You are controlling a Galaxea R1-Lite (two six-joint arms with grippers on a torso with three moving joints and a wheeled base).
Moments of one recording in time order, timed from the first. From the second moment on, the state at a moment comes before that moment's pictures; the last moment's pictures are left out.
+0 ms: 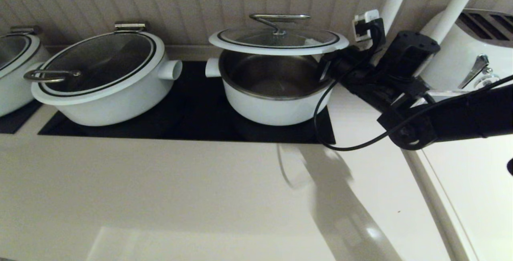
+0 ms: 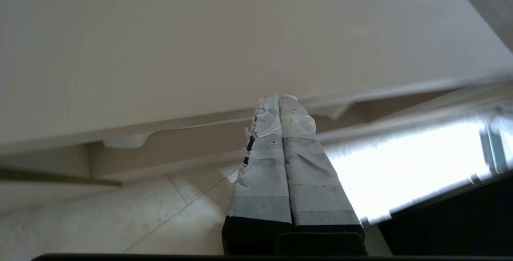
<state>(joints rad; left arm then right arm) -0.28 0.28 -0.05 0.04 -0.11 -0.19 0.42 2.02 -1.33 -1.10 0.26 0.01</state>
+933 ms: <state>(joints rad) -0.28 0.27 -0.03 0.03 -0.06 -0.18 0.42 2.01 -1.33 -1.10 0.26 0.01</state>
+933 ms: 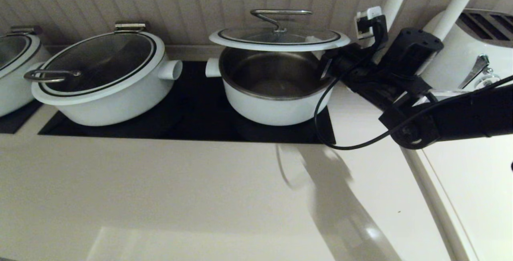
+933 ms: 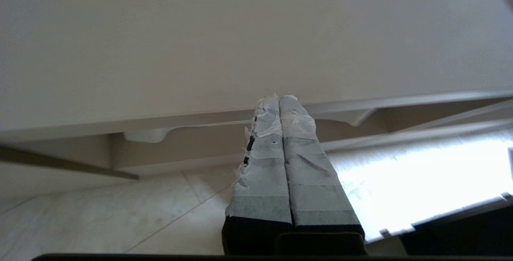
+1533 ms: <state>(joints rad) -0.28 0.27 0.00 -0.01 0.01 0.02 0.42 2.01 -1.33 -1.10 0.26 0.01</state>
